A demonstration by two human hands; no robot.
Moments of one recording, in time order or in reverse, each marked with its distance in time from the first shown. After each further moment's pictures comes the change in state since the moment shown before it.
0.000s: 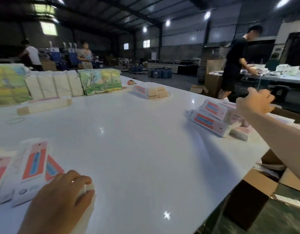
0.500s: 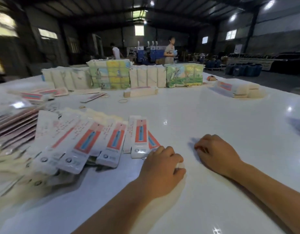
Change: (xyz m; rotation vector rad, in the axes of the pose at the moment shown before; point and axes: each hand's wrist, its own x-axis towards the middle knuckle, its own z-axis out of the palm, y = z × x) left_hand -0.013 -0.016 0.011 -0.004 -0.112 -0.101; right_hand -0.309 -0.137 0.036 0.192 -0.740 -1.173
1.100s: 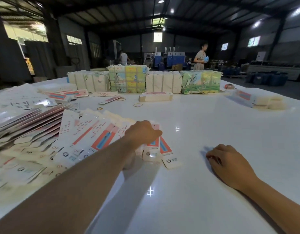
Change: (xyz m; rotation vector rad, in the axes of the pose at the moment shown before) left_hand 0.067 -0.081 -0.067 -0.076 -0.157 -0.714; right_hand -0.002 0.004 0.010 0.097 0.104 -0.063
